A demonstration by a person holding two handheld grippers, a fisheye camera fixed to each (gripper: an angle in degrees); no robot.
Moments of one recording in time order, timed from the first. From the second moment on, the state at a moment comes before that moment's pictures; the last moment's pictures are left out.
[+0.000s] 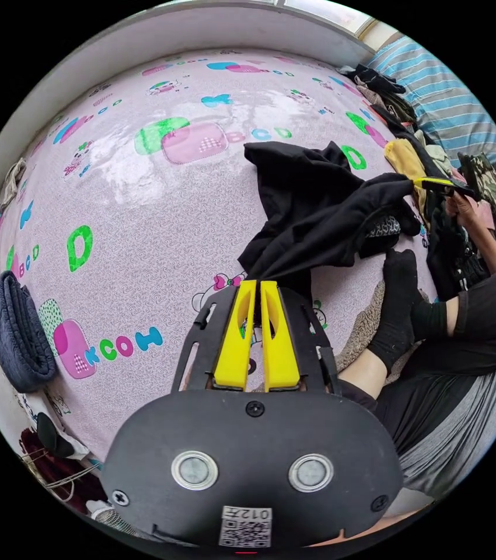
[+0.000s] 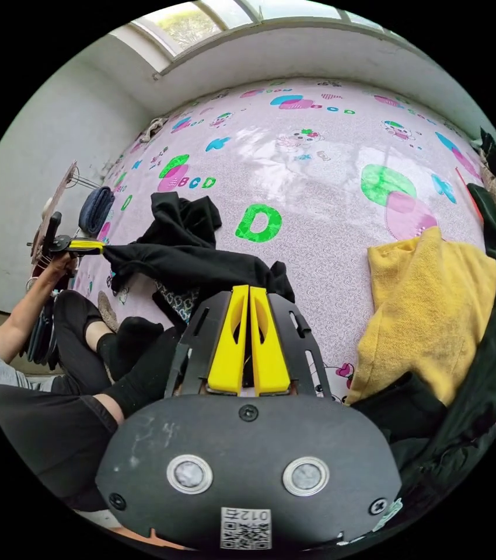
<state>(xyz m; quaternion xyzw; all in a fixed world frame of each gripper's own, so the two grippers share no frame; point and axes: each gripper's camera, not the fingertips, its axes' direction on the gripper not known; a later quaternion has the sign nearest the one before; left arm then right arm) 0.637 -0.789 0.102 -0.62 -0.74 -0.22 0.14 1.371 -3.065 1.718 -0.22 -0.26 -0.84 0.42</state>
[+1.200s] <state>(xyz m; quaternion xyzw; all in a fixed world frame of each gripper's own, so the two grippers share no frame) 0.796 -0.716 0.751 -0.55 -0.72 0.42 0.07 1.736 -3.165 1.405 0.16 -0.69 -0.63 0.32</state>
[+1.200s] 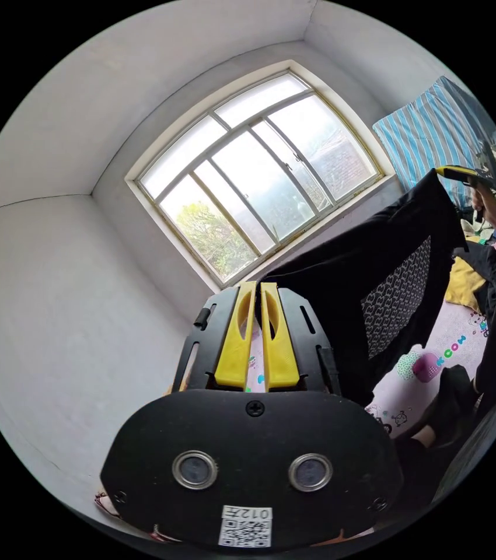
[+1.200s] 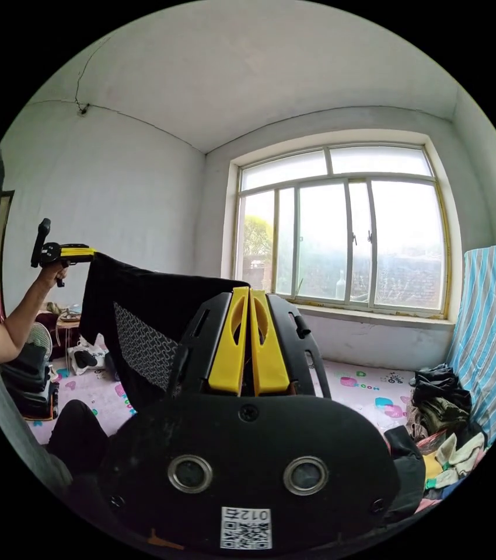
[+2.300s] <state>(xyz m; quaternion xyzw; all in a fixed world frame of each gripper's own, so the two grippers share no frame) 0.555 -1.045 0.045 -0.48 -0.85 -0.16 0.16 1.189 -2.976 1.458 -0.14 -0.28 -0.84 0.45</state>
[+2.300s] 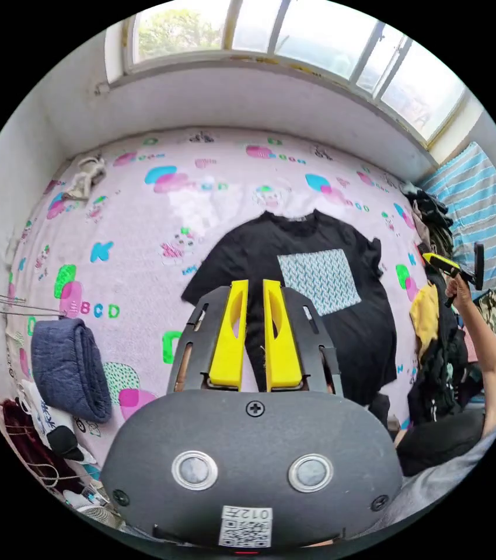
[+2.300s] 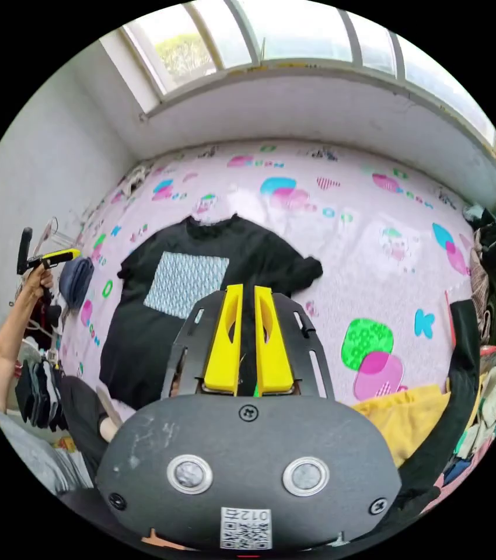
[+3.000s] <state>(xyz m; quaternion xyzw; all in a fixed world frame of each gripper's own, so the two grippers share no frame) 0.742 -0.953 -0.180 -0.52 -0.69 -0.48 0.14 1.253 -3.139 1.396 -0.29 -0.13 -0.81 0.49</state>
